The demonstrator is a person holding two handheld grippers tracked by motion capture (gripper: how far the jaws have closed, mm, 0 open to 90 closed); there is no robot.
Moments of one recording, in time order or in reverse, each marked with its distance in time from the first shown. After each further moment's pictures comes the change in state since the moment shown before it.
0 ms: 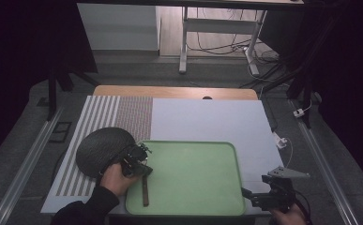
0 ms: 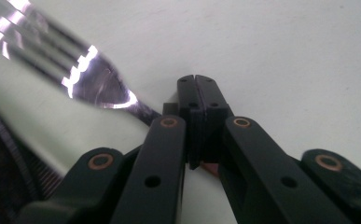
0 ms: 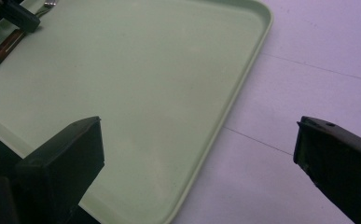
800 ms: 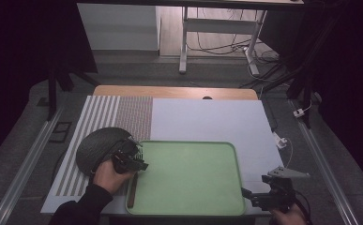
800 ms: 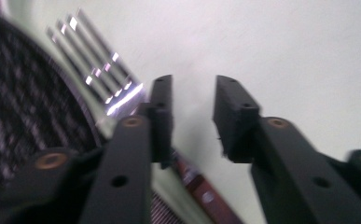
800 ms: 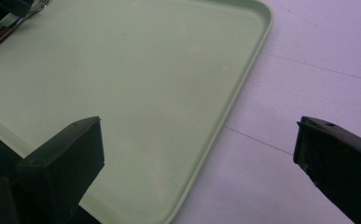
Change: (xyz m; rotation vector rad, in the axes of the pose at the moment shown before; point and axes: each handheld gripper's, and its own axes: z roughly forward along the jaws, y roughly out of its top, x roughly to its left) left arm 0.015 -0.008 -0.018 -0.118 0.004 -0.049; right arm 0.000 0.000 0.000 0.002 0.001 0.001
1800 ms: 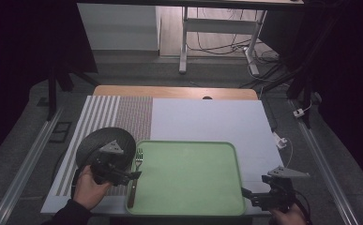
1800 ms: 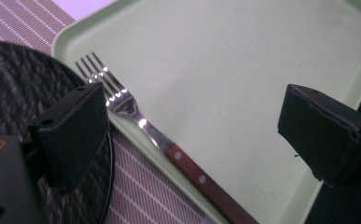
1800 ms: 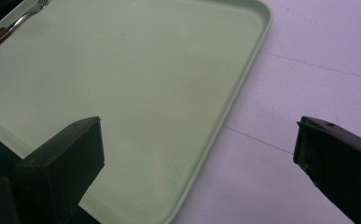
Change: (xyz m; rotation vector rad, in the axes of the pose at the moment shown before) left arm -0.015 -0.049 -0.060 -0.258 -0.010 0.107; right arm 0.000 0.000 0.000 0.002 -0.003 0.006
